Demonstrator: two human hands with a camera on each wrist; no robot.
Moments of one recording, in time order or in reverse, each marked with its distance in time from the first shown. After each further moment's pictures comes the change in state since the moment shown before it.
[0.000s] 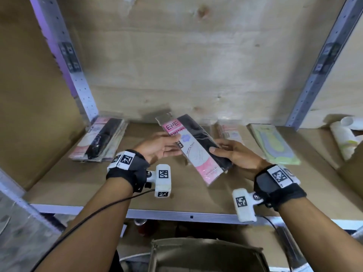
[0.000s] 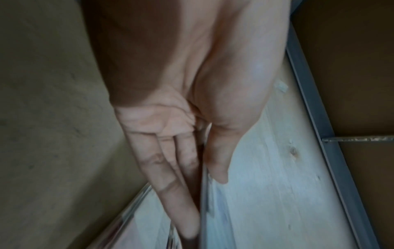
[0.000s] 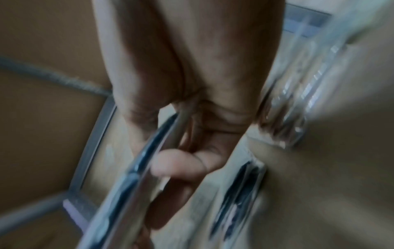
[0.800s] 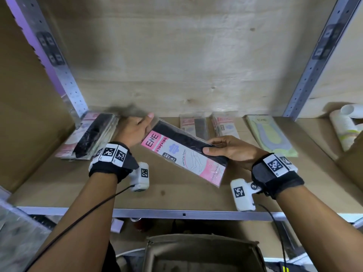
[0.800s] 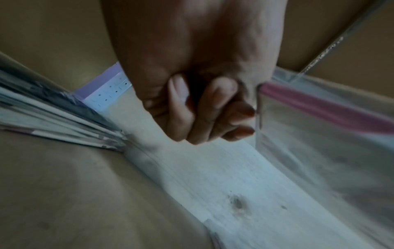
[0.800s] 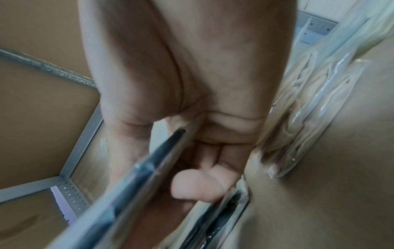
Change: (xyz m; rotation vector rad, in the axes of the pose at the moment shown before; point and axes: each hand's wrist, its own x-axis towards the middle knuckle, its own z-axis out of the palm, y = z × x) left_hand 0.020 0.012 -0.037 0.876 0.455 0.241; right_hand 0.004 -0.003 -0.017 -0.091 -0.158 0.094
